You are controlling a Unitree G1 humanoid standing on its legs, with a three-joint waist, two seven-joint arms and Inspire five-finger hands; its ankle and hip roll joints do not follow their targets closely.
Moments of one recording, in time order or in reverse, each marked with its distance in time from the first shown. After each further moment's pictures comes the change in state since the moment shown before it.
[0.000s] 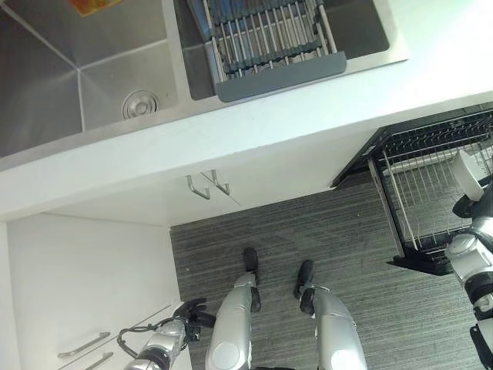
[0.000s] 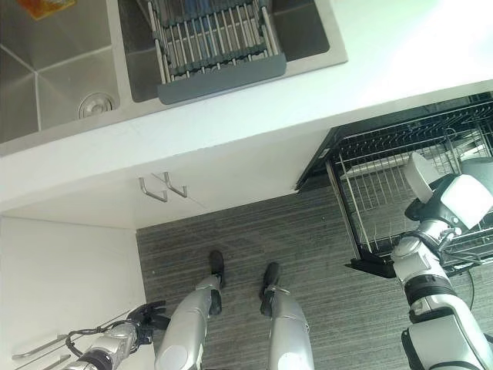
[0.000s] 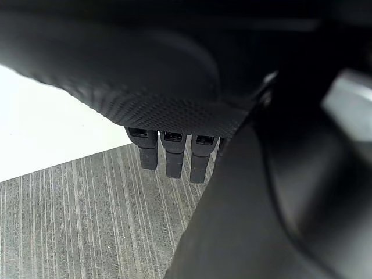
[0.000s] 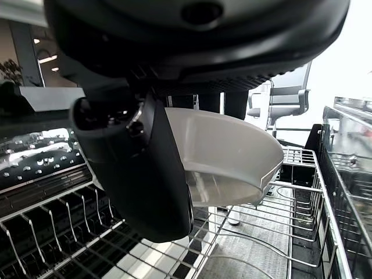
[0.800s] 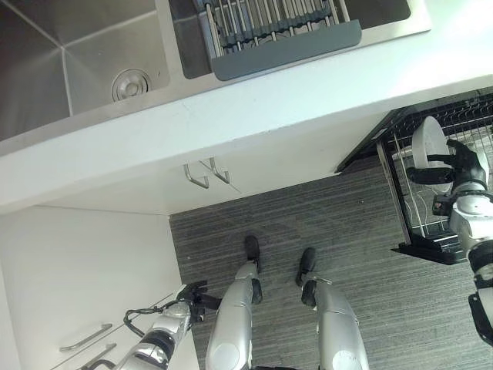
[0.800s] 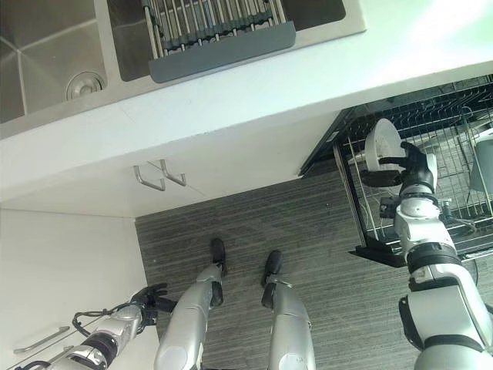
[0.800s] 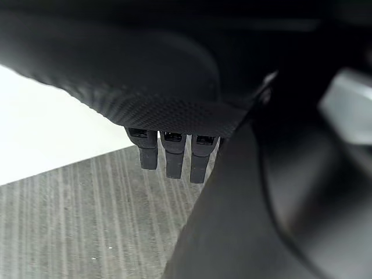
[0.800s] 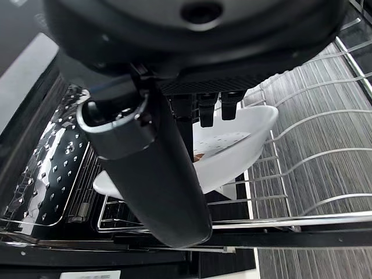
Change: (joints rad) left arm -0.077 0.016 -0.006 -0.052 -0.061 0.066 0.055; right arm -0.169 -0.036 -0.056 0.030 0.604 -0.195 0.662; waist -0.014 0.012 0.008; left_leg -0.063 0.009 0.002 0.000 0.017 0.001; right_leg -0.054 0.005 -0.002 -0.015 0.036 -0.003
